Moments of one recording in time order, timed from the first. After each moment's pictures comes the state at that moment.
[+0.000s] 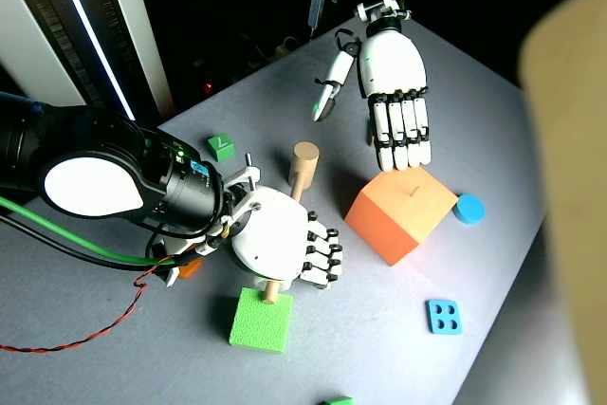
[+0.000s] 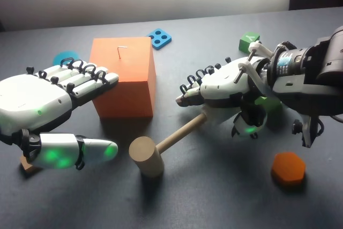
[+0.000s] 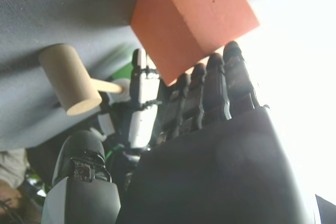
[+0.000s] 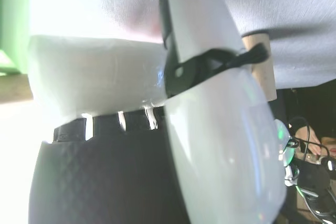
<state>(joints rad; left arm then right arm) 0.81 -0.83 0.98 -0.09 -0.67 0.96 -0.26 -1.34 1.24 -0.39 -0.30 -0.56</state>
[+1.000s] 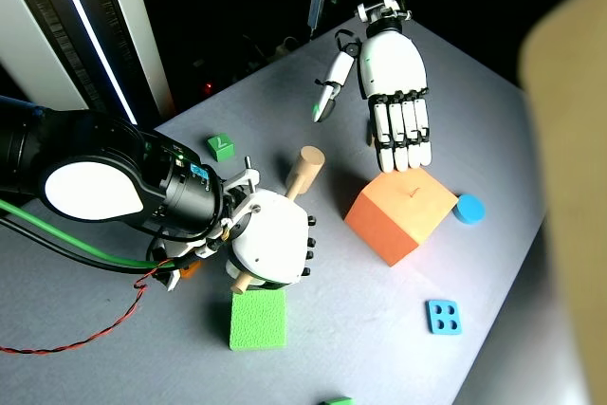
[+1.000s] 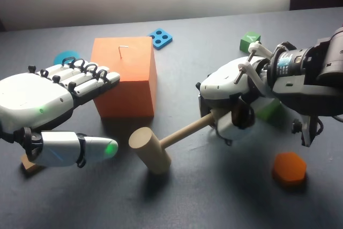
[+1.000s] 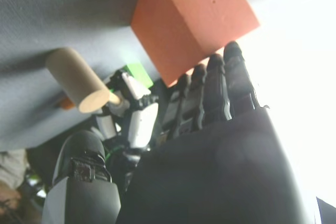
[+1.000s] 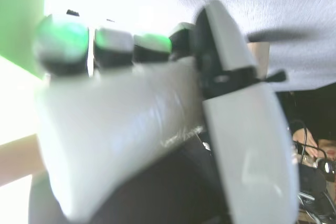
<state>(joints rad) 0.79 -0.83 0.98 -0.09 -0.65 0.96 -0.26 -1.34 1.24 -0.39 -0.29 -0.58</state>
